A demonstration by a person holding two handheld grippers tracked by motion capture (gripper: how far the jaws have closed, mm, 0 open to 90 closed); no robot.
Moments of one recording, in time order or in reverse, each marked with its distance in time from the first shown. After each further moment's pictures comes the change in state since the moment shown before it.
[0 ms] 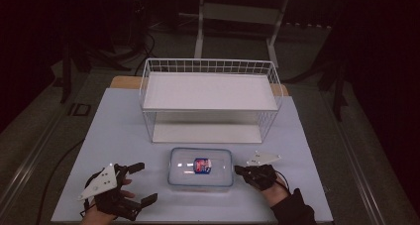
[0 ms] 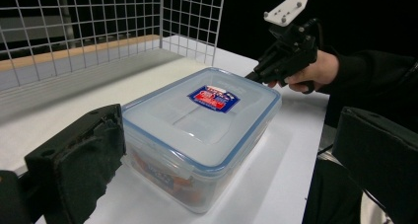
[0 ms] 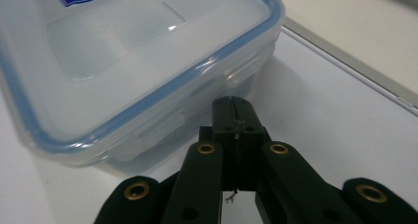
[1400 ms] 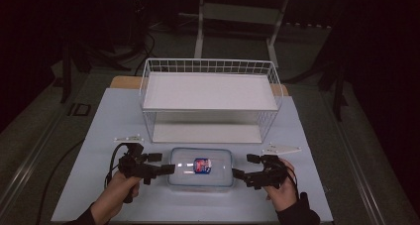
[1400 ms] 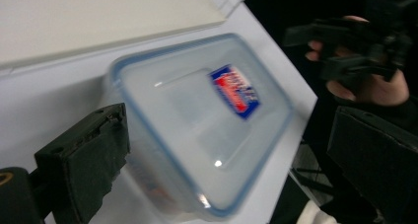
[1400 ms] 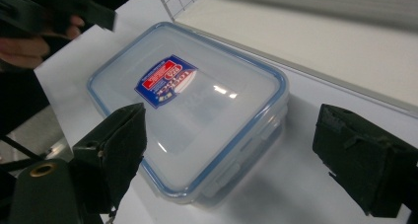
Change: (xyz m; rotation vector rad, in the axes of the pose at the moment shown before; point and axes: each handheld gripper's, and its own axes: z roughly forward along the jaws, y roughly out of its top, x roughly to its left) left arm 0.059 0.024 0.069 0.322 -0.051 -0.560; right arm 0.001 0.029 -0.044 -0.124 0.134 0.281
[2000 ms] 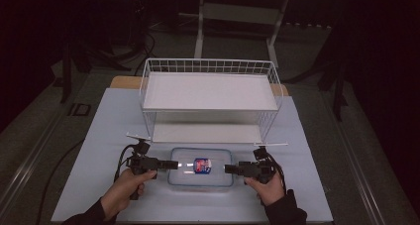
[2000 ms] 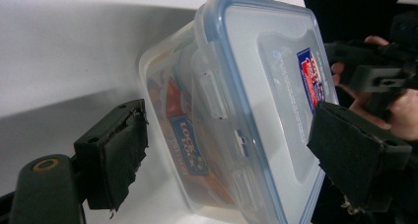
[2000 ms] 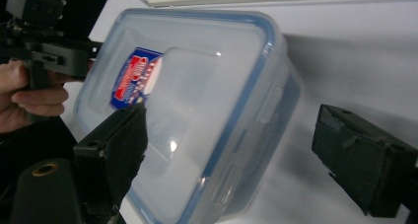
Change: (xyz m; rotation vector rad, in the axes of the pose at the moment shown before) left arm 0.037 -0.003 0.029 0.129 0.003 -0.294; right arm -0.023 -0.007 0.040 0.146 0.051 0.390
